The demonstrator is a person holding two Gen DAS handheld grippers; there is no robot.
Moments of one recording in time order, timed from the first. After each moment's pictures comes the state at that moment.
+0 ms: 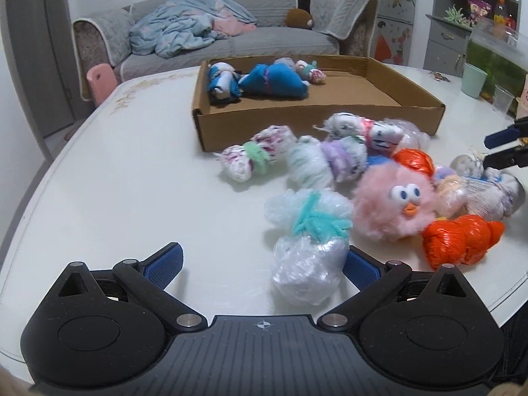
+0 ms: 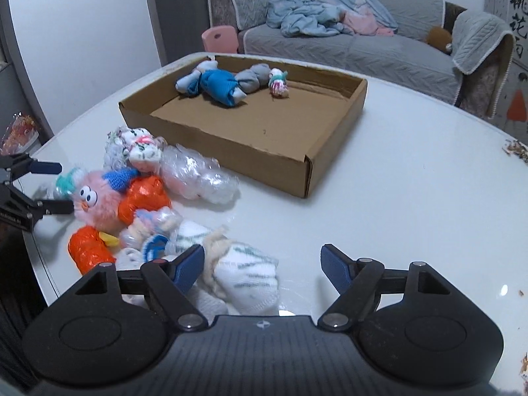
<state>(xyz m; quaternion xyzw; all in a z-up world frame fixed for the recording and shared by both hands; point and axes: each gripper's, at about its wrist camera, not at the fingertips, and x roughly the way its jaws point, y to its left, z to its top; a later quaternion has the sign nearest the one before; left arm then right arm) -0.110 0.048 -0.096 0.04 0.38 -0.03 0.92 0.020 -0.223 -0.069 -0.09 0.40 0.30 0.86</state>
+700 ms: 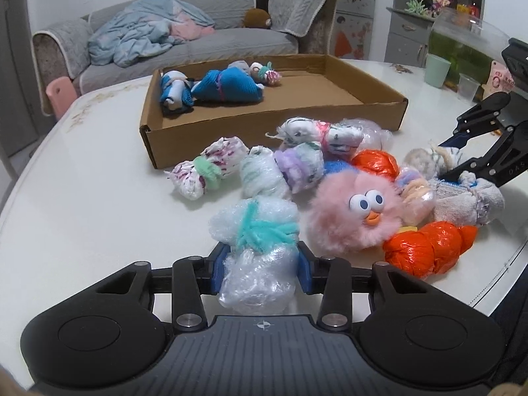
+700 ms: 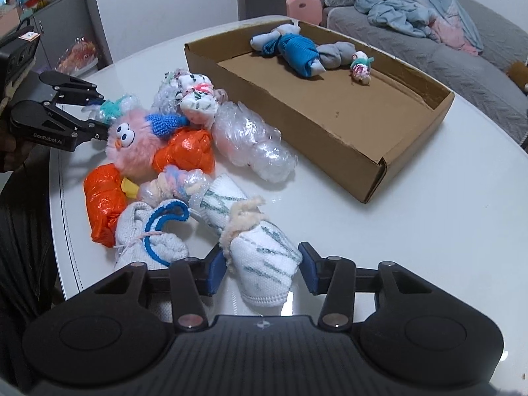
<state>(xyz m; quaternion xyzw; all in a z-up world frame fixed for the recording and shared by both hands) -0.096 0.030 -0.096 0.06 0.38 -0.10 0.92 0.026 -0.200 -0.082 -0.20 0.40 0.41 0.79</state>
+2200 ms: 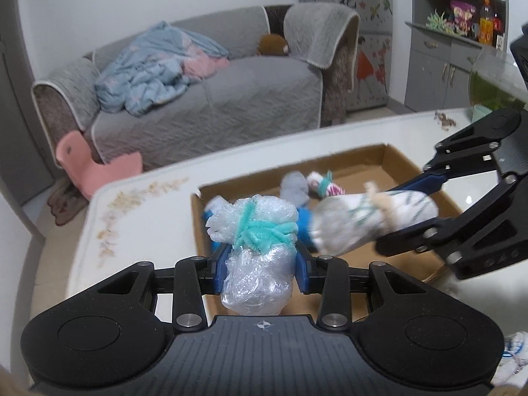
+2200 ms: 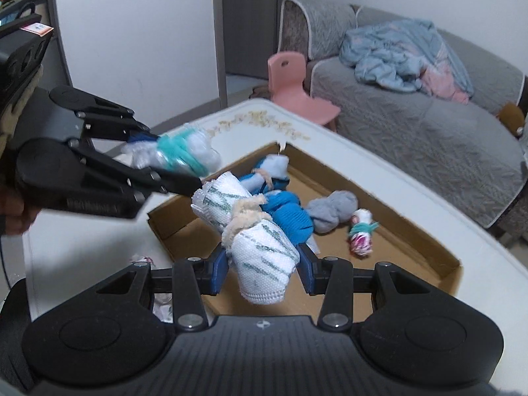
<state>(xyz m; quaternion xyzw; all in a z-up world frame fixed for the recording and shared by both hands) 0.070 0.048 -0.005 0.10 0.36 -0.08 0.93 0.135 -0.069 -0.006 -0.17 0.36 0.39 0.83</state>
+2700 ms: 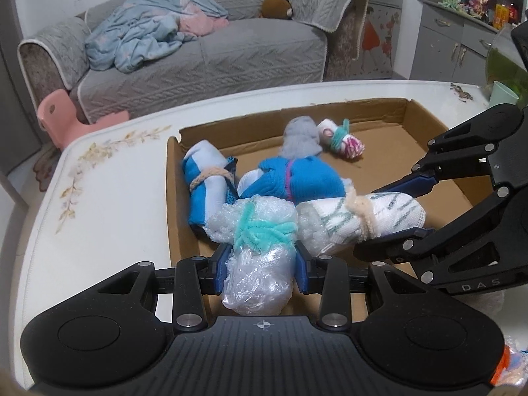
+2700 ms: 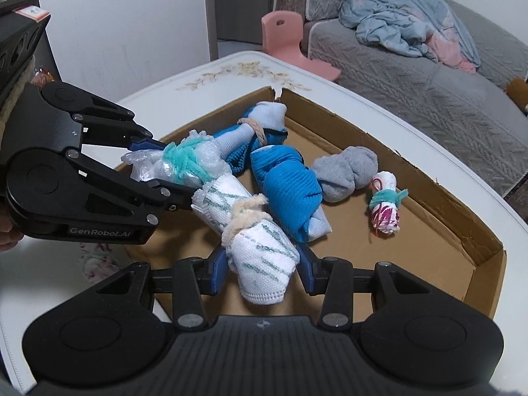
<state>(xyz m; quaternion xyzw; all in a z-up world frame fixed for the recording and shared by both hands) 0.102 0.057 -0.065 0.08 0.41 -0.08 0.90 0.153 -0.039 -0.057 -0.19 0.40 0.37 0.82</state>
